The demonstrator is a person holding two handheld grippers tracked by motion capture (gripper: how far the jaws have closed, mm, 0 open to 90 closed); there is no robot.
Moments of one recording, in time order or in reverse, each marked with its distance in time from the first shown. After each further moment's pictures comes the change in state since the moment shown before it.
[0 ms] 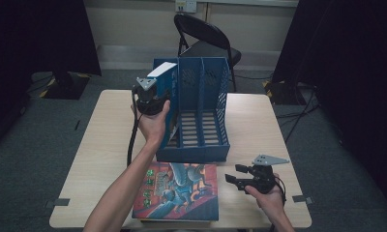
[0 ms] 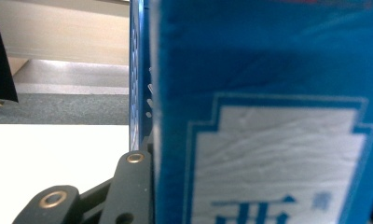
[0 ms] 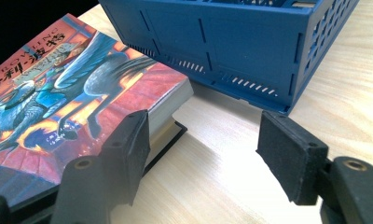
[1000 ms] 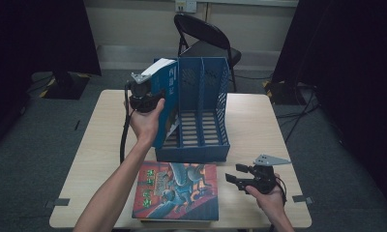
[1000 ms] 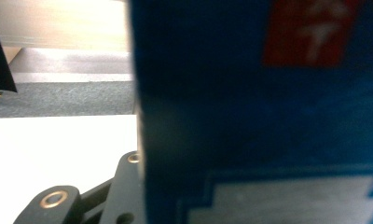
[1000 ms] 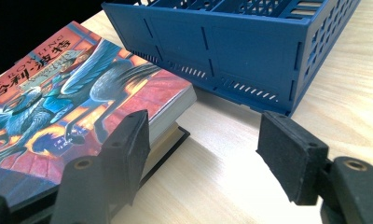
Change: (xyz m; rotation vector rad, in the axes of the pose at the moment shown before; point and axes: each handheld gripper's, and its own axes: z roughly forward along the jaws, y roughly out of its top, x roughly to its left) left arm 0.009 0.019 -0.020 0.081 -0.023 0.019; right arm 0.003 0.002 -0.004 -0.021 0.001 0.003
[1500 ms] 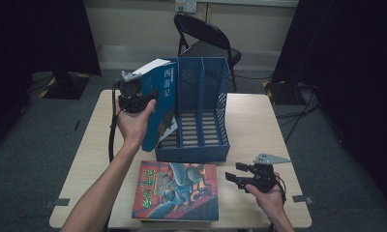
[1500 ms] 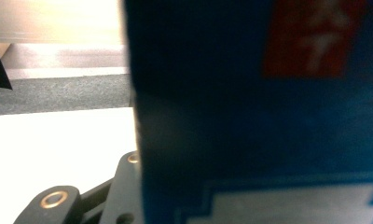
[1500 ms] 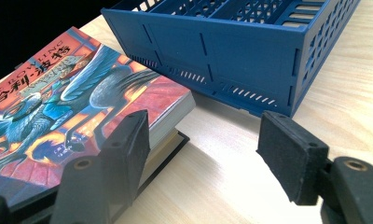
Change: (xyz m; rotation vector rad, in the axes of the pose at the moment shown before) left arm 0.012 0.011 -0.029 0.048 -0.035 0.017; right arm -0.001 0.004 0.001 -0.008 -0.004 0.008
